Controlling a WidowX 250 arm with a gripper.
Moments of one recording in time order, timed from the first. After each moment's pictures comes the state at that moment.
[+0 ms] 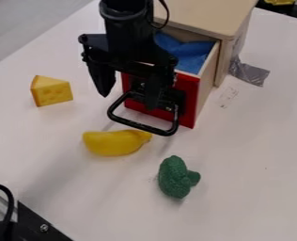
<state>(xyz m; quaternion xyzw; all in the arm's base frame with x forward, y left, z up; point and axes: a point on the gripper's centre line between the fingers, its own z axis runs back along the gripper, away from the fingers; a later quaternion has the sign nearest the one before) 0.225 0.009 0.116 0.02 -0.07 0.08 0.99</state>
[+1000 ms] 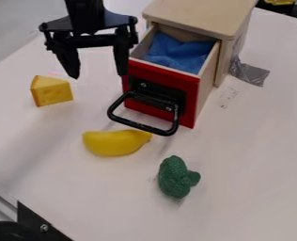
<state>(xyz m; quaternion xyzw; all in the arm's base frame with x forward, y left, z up) 0.242 0.080 0.117 -0.01 -0.07 0.32 0.95</state>
